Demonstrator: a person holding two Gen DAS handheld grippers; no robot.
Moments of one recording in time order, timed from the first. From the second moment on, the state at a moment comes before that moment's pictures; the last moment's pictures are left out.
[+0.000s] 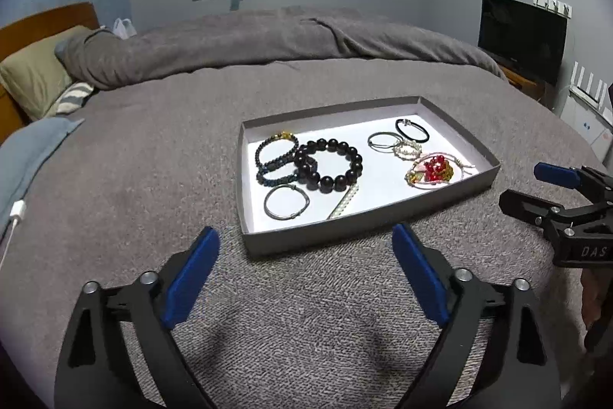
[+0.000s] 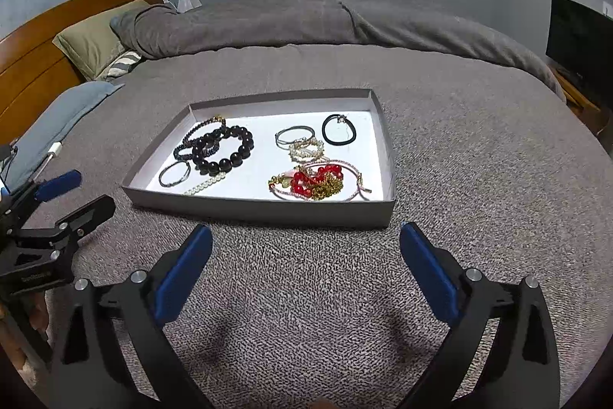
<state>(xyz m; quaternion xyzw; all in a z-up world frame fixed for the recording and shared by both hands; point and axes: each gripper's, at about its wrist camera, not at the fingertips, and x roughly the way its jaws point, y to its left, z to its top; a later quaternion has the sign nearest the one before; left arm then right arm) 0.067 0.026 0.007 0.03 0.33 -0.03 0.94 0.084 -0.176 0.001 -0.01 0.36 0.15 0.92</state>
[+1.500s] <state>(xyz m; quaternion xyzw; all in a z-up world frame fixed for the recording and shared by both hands) 0.073 0.022 -0.015 0.04 0.35 -0.02 0.94 0.084 -0.178 -0.005 -0.02 0.36 0.13 0.92</state>
